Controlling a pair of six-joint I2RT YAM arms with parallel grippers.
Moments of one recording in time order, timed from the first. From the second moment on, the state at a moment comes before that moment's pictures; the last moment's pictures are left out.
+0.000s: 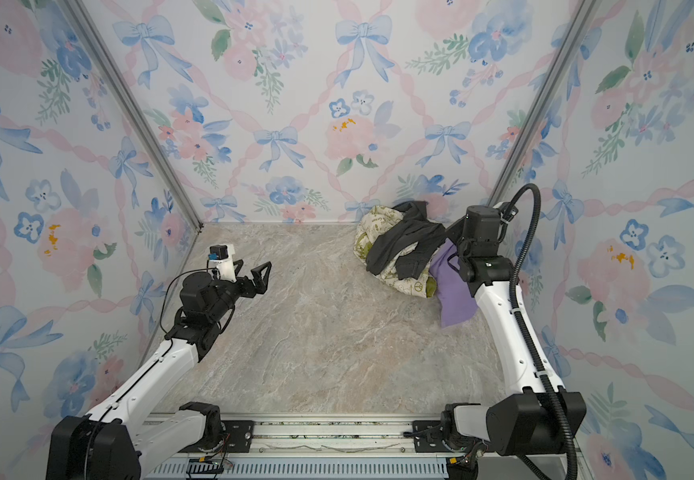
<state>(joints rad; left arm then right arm) -0.15 1.06 0.60 0.29 0.19 -0.23 0.07 1.31 1.38 -0.43 0.31 0.71</state>
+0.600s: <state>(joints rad) -0.19 1.08 0.60 0.29 0.18 -0.25 0.51 1.41 1.64 -0.40 0.35 0.20</state>
